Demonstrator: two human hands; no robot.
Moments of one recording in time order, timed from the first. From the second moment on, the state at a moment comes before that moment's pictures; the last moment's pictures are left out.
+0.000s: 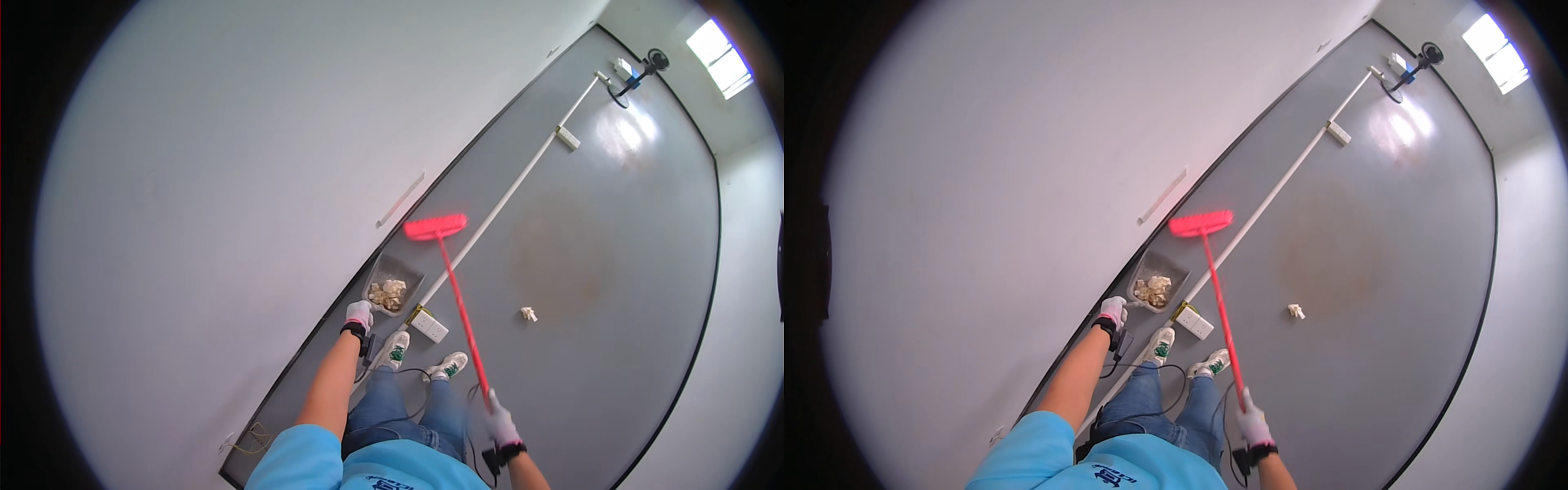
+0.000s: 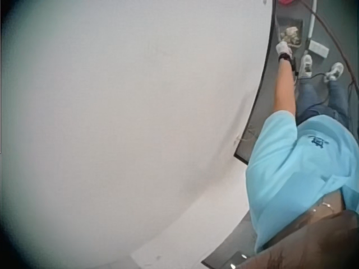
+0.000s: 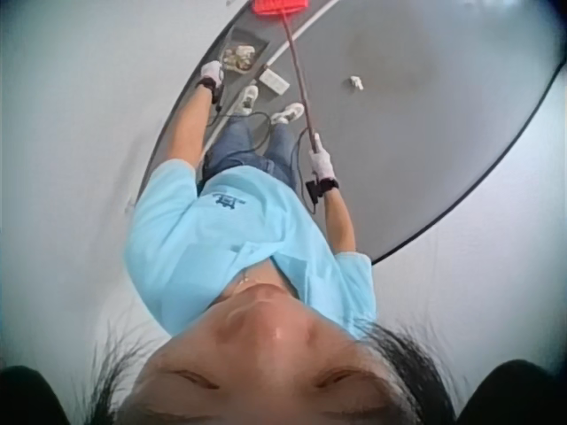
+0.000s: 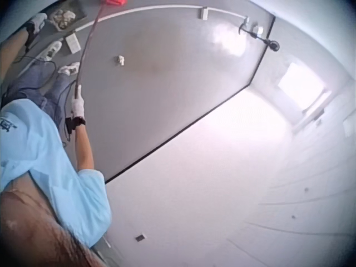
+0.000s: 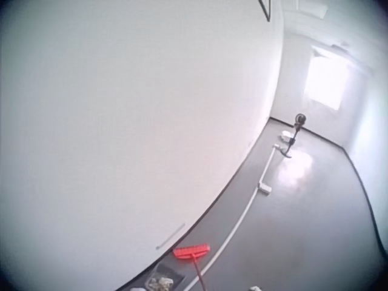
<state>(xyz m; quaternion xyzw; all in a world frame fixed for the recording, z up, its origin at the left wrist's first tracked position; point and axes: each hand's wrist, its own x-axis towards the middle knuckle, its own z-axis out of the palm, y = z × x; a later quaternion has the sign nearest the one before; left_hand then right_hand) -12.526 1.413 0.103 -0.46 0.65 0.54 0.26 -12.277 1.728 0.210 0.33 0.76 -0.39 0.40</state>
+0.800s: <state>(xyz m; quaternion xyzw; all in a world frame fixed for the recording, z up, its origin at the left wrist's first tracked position) -12.544 1.367 0.129 -0.37 0.72 0.45 0.39 -12.255 1.674 0.274 0.46 0.72 -0.40 0.35</state>
